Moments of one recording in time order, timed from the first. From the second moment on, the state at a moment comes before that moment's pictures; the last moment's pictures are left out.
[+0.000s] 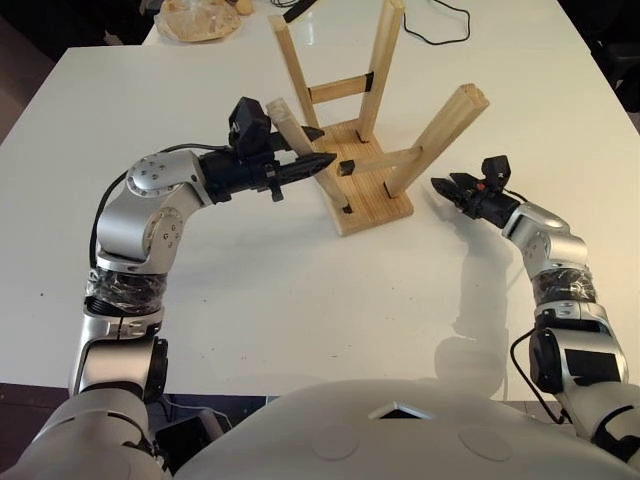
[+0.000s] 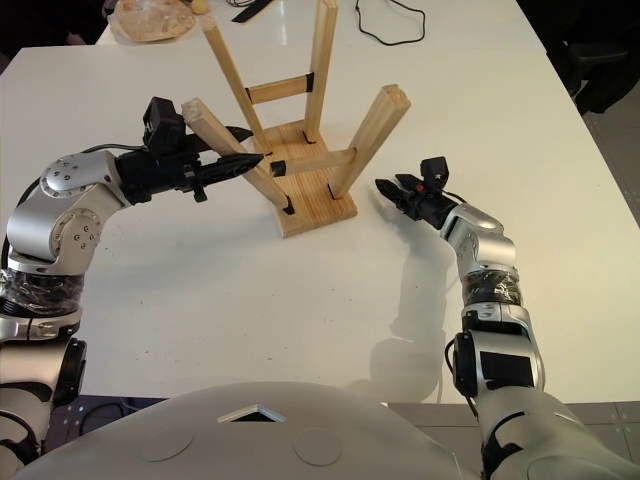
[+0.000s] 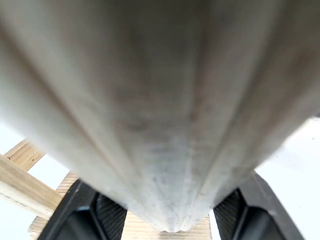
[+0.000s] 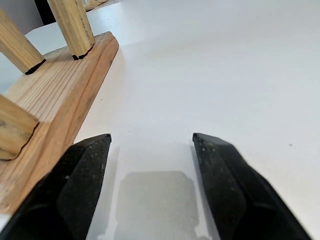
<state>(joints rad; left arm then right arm) -0.37 0.58 -0.04 -0.16 -0.56 0.47 -0.91 -0.36 -0.40 -0.12 0.54 0.34 0.32 0.73</state>
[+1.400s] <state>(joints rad) -0.32 0.62 -0.09 -0.31 -0.48 0.58 -0.74 -0.45 -0.36 0.50 -0.14 -0.02 0.19 0.49</state>
